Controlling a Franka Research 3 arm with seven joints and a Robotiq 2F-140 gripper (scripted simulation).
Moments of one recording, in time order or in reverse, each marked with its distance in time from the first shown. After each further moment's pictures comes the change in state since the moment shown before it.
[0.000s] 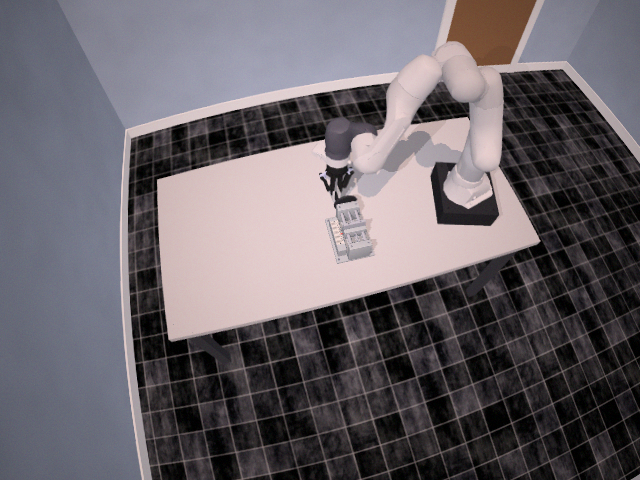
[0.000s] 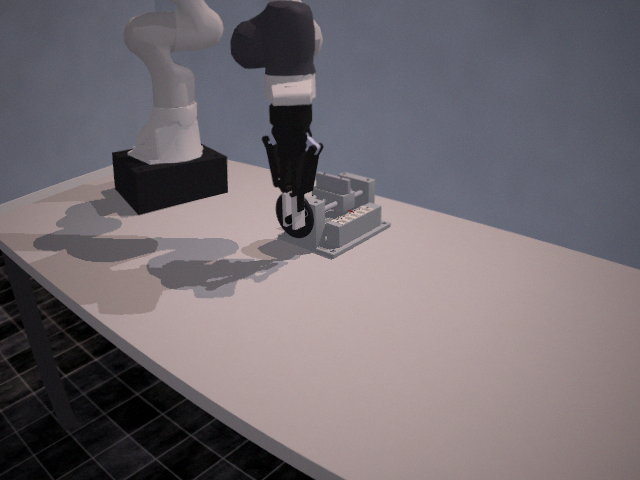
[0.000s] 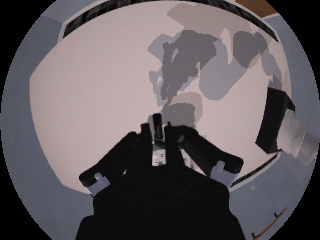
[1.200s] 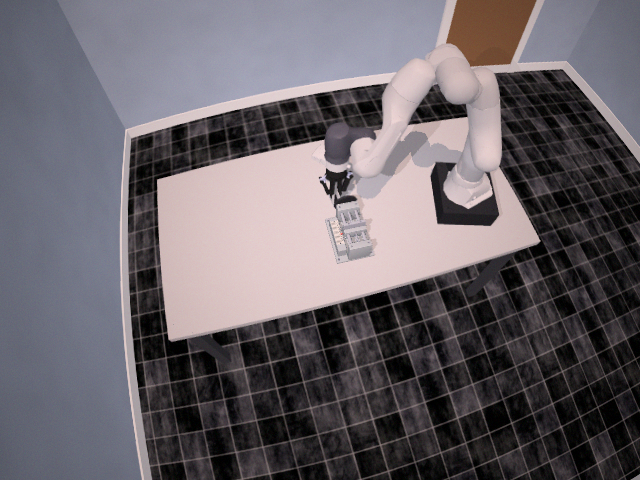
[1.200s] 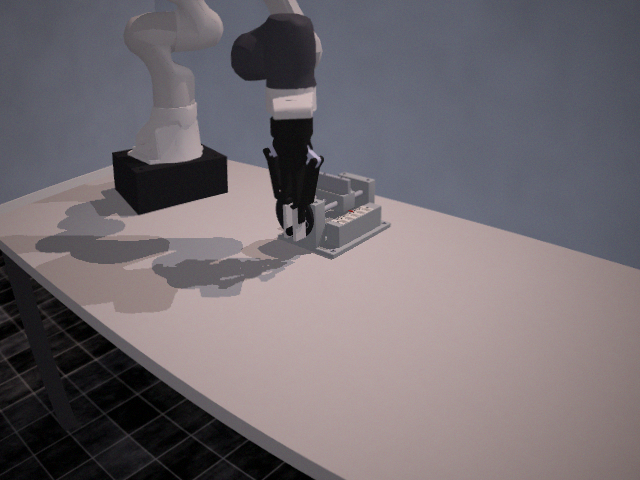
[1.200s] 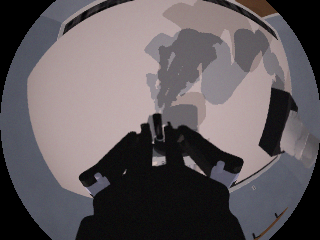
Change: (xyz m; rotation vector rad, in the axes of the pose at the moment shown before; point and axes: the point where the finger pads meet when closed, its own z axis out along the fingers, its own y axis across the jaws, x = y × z) arm 0.000 -0.001 0.023 -0.001 0.000 0.002
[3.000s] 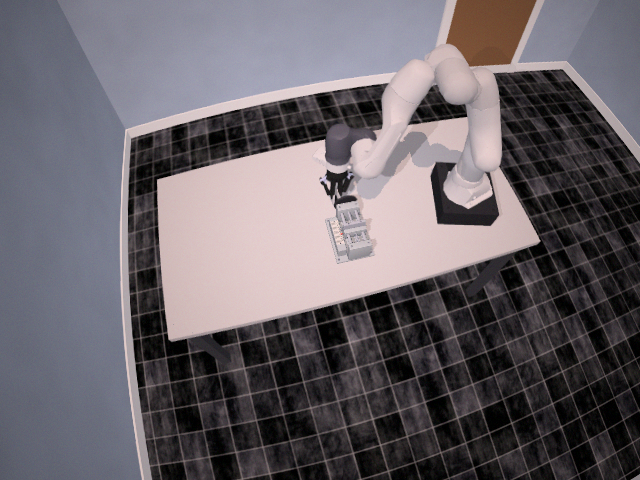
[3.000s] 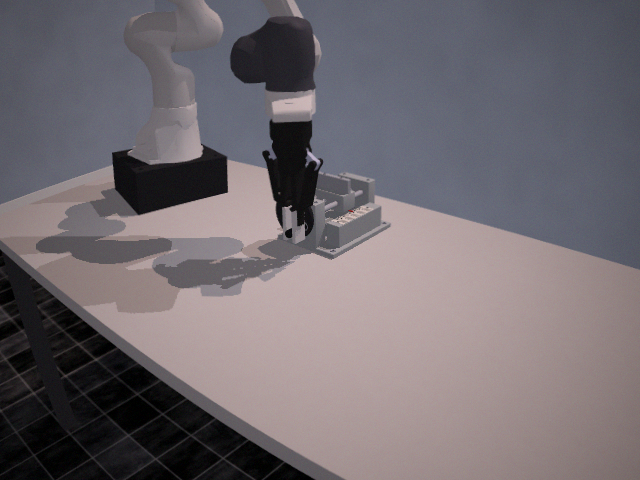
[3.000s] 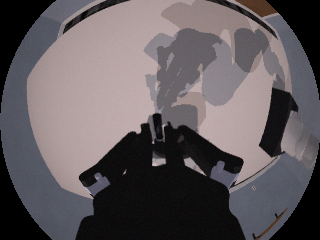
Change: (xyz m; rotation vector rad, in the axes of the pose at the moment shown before) arm 0.000 0.002 0.005 0.001 0.001 0.000
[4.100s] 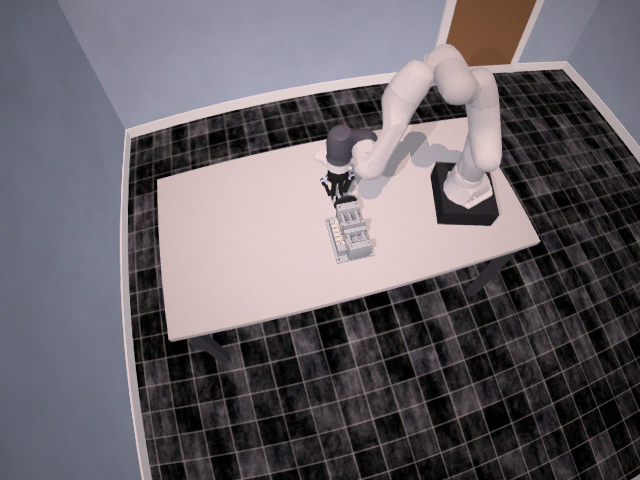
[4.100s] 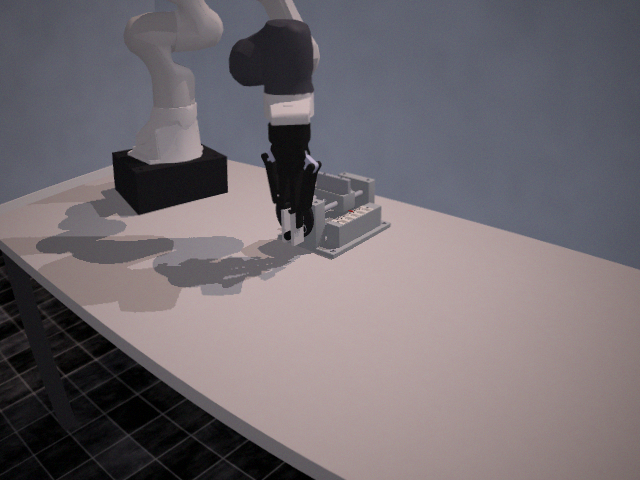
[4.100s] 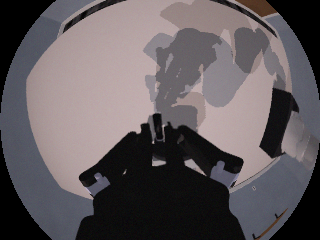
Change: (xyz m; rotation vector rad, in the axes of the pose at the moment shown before) arm 0.000 0.003 0.006 0.002 0.000 0.000
